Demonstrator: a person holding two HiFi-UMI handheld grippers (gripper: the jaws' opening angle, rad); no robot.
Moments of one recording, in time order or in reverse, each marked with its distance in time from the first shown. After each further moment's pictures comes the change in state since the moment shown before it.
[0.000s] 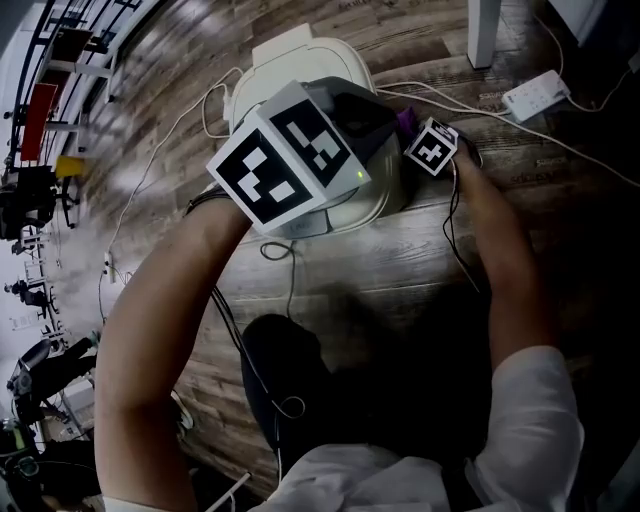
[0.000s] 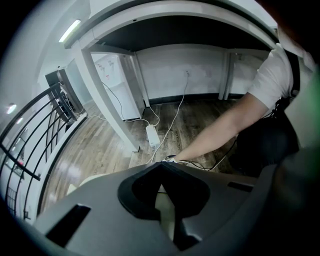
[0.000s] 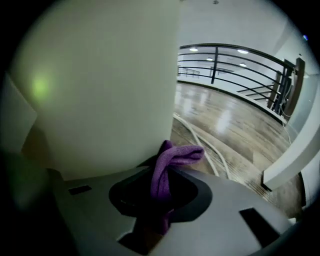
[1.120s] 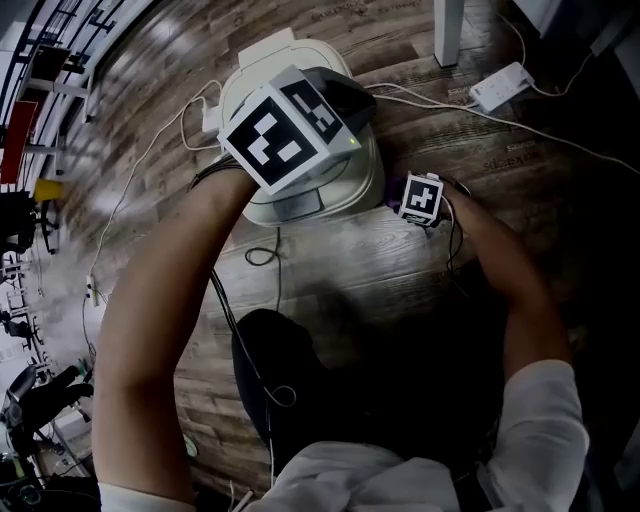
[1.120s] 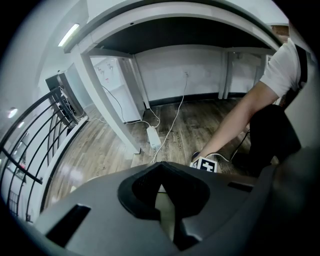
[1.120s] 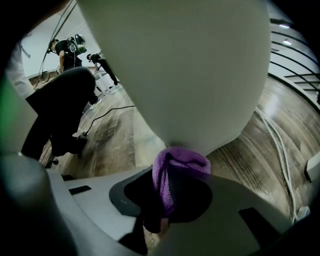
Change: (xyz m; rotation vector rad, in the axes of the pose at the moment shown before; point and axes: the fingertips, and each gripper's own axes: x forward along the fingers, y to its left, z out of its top) left arm 0.000 0.000 -0.002 0.022 -0.017 0.018; right arm -0.049 0.168 -0.084 -0.150 0.211 0.443
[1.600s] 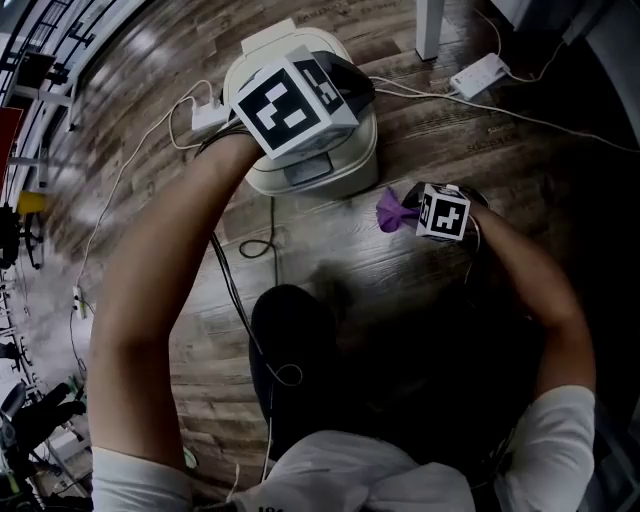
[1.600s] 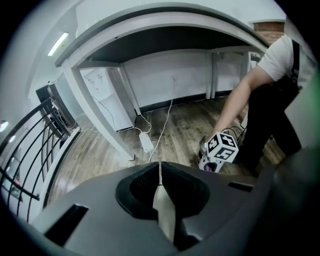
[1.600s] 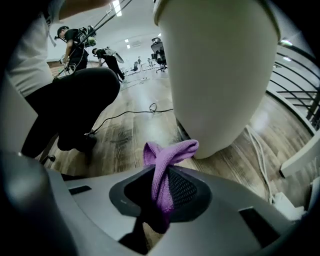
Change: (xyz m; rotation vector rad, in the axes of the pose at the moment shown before) left arm -0.022 -0.021 -0.001 0.119 -0.054 -0.055; right arm -0.075 0.090 0.009 -0.081 -0.033 -0.087
